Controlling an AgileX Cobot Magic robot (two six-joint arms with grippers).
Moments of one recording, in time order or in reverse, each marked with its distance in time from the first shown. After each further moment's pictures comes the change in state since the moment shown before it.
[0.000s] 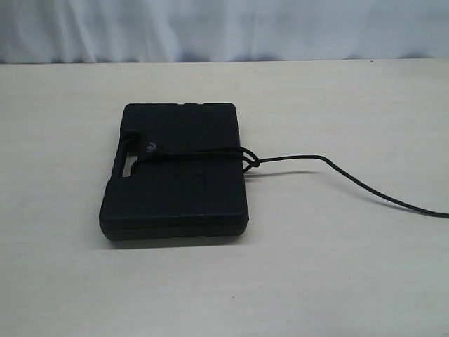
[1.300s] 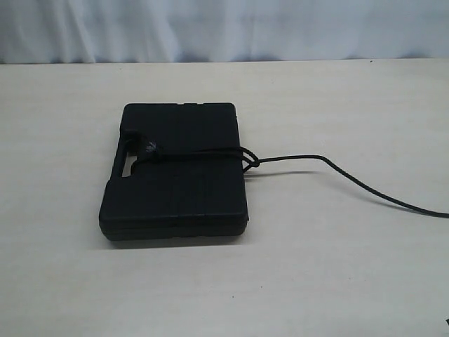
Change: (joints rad) left arm 0.083 -0.027 0.201 0.284 0.035 0.006; right arm 0.099 -0.451 0.348 -0.593 -0.050 0.000
